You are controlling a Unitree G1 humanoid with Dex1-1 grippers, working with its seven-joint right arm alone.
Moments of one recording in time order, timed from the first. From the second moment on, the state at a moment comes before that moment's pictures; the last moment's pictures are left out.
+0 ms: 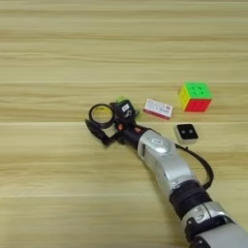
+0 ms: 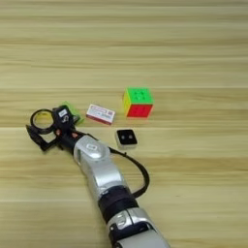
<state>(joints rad) -0.33 0.02 0.18 0.59 0.08 -0.09 0.49</state>
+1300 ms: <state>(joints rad) -0.39 -0.12 -0.08 0.35 0.12 -0.05 0.35</state>
